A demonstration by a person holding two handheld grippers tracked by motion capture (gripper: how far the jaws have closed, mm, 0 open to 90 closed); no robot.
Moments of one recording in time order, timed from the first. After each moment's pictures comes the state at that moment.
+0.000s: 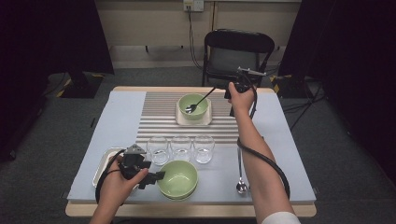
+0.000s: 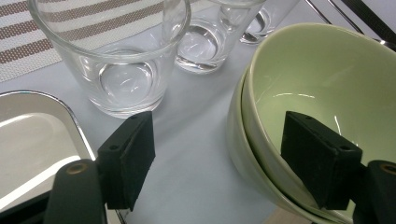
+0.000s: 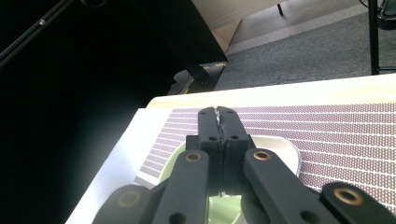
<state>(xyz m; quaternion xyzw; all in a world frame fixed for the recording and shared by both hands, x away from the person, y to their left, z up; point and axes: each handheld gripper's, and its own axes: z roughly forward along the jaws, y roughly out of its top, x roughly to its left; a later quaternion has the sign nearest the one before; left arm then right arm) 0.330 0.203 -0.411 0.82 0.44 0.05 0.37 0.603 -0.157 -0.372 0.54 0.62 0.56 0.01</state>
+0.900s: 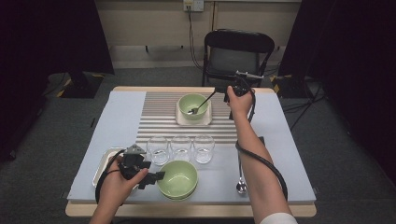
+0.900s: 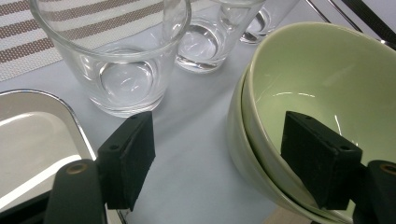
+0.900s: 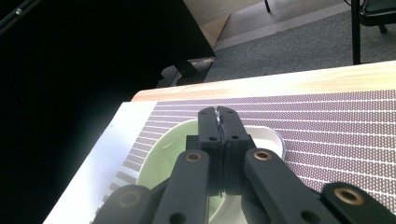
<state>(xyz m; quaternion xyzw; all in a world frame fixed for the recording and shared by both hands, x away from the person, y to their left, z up) 0.330 0.203 -0.411 0.81 0.44 0.05 0.37 0.602 -0.155 -0.386 0.55 0.63 0.54 0.03</state>
